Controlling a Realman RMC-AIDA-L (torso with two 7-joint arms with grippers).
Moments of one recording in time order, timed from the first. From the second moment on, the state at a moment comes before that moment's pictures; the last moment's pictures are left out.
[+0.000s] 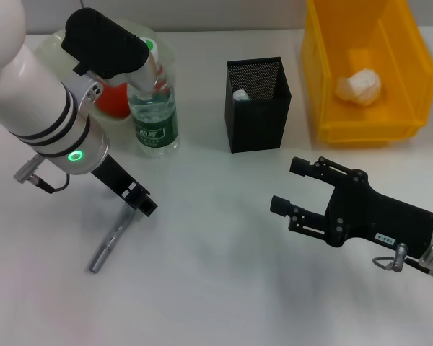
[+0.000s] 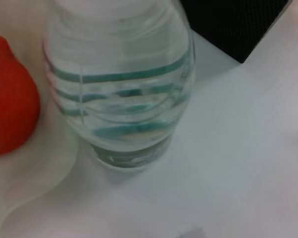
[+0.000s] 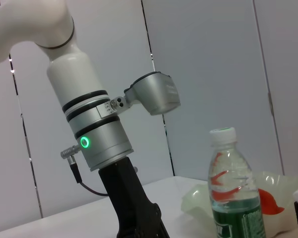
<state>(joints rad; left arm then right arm) -0.66 -2.08 1.59 1.21 2.67 1.44 -2.75 0.35 2.08 -1.15 -0.28 -1.30 -1.52 0.81</state>
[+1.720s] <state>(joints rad) -0.72 -2.08 1.61 1.12 2.70 1.41 -2.73 0.37 2.08 -1.15 -0.28 -1.30 -1.48 0.81</state>
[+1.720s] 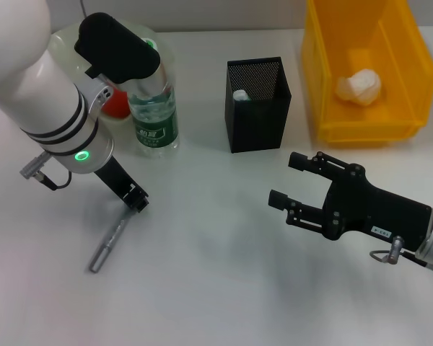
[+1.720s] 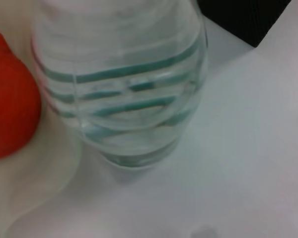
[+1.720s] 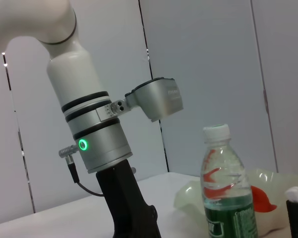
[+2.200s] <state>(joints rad) -0.72 -2.08 1.61 1.09 2.70 1.42 -2.74 0.37 2.09 -1.15 -0.28 -1.30 -1.48 0.81</state>
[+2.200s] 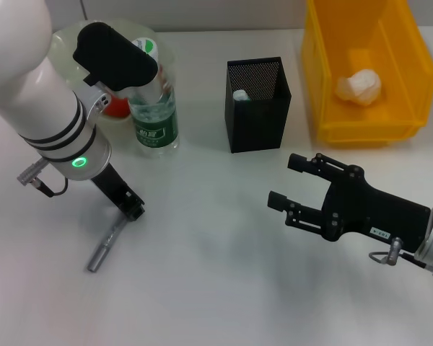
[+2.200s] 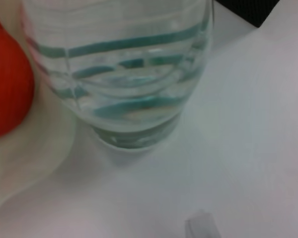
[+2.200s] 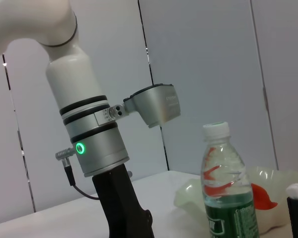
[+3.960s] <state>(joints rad) -0.65 -2.07 1.62 1.47 2.46 1.44 -2.64 0.35 2.09 -1.13 -0.26 -1.30 -1.48 0.81</state>
